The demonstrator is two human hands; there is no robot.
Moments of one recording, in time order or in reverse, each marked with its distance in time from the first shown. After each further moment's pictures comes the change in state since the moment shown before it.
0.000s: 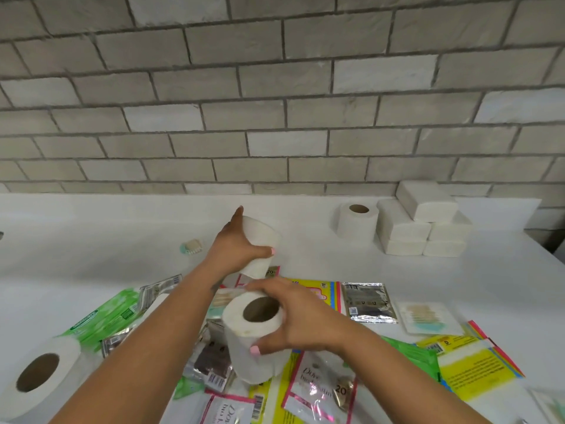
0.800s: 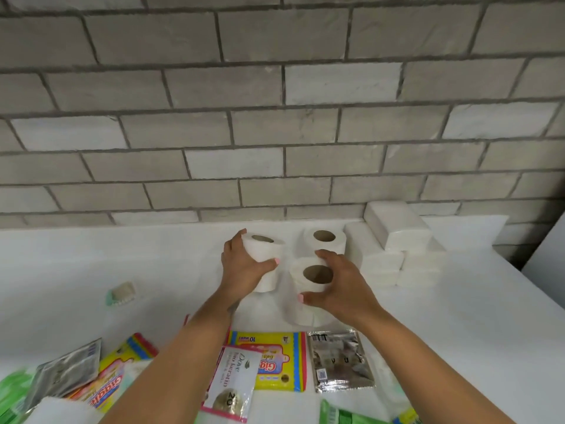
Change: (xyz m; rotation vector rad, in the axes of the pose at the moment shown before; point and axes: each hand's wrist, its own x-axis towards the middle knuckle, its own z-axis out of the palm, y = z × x) left_hand 0.104 0.036 0.118 -0.287 0.057 0.003; right_hand 0.034 0.150 -0.113 -0.088 0.474 0.456
